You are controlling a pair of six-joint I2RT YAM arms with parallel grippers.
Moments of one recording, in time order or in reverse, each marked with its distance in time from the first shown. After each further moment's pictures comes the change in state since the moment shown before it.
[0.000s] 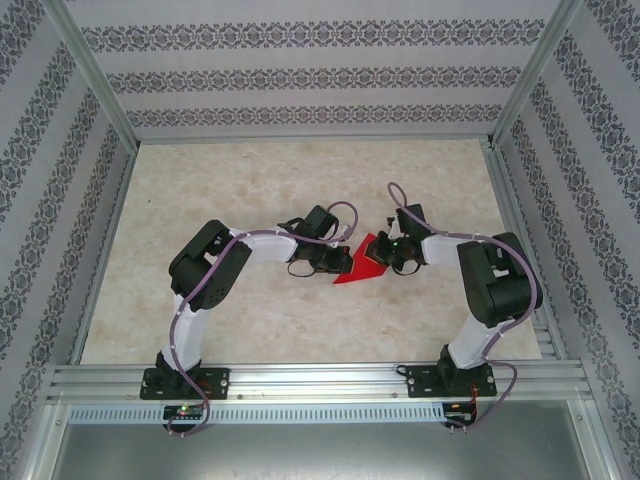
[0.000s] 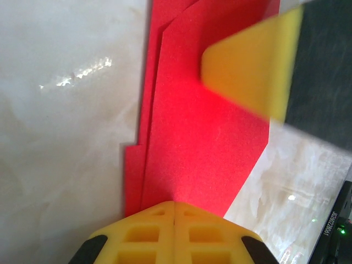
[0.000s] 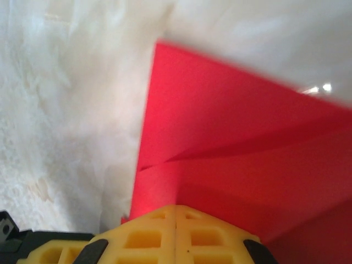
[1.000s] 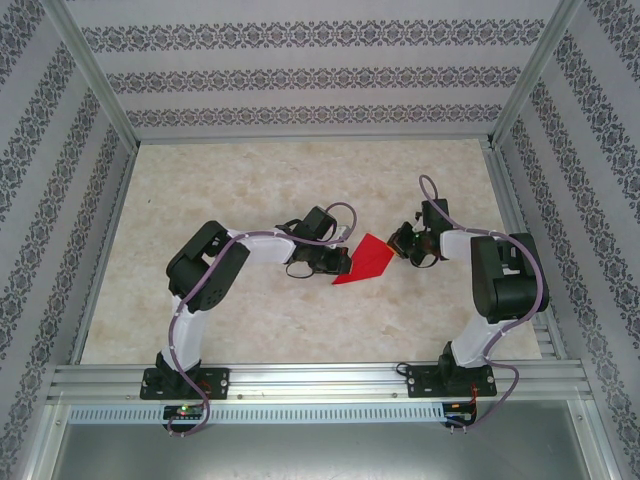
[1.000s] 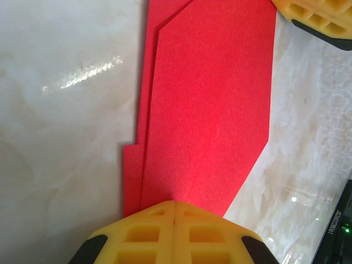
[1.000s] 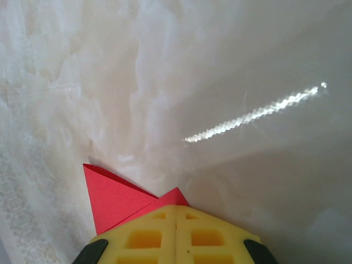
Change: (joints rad) left arm 0.000 -0.023 -0.035 0.018 -0.010 0.008; right arm -0.139 0.006 0.028 -0.023 0.042 0.068
